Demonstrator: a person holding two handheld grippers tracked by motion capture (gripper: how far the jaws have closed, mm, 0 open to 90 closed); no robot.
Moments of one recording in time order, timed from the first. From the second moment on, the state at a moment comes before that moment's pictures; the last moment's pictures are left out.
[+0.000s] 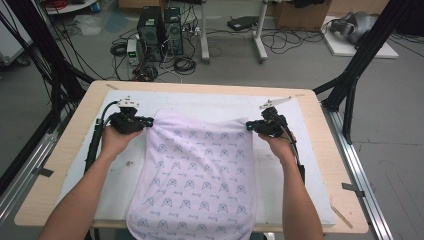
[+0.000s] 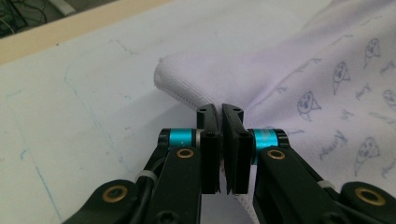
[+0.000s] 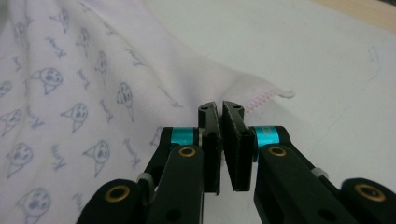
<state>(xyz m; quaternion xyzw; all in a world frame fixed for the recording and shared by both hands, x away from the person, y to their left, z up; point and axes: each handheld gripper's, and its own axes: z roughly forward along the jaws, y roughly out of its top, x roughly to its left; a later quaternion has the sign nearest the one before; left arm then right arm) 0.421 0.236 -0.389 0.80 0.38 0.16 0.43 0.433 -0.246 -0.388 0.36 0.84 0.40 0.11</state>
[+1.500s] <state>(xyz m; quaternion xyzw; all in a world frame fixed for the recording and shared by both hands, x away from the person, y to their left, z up) 0.354 0.232 -0.424 0.84 0.34 0.13 0.41 0.361 -0.239 -0.424 0.31 0.87 0.38 0.02</state>
